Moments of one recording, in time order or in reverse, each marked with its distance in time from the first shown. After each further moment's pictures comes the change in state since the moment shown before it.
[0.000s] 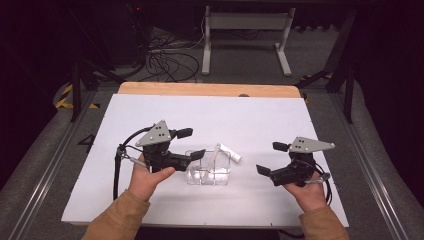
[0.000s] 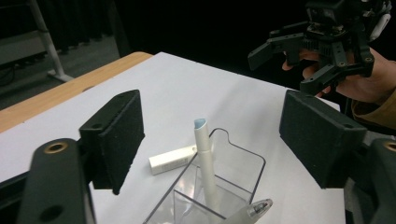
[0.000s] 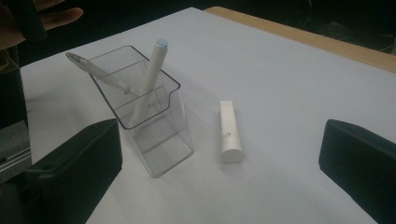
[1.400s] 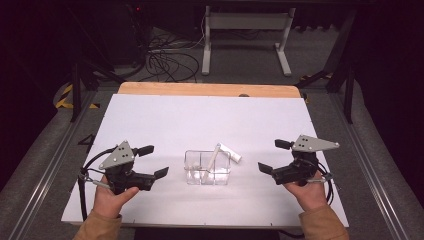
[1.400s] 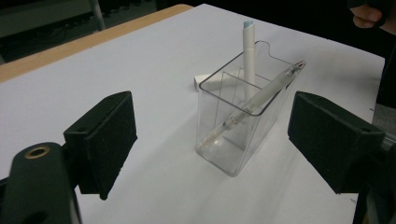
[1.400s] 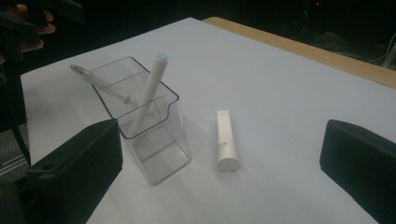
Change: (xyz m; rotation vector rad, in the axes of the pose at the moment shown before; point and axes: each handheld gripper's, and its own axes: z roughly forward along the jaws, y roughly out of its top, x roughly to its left) left arm 0.004 -0.058 -0.075 0.119 0.156 -0.052; right arm -0.001 0.005 -0.006 -0.026 -0.010 -0.009
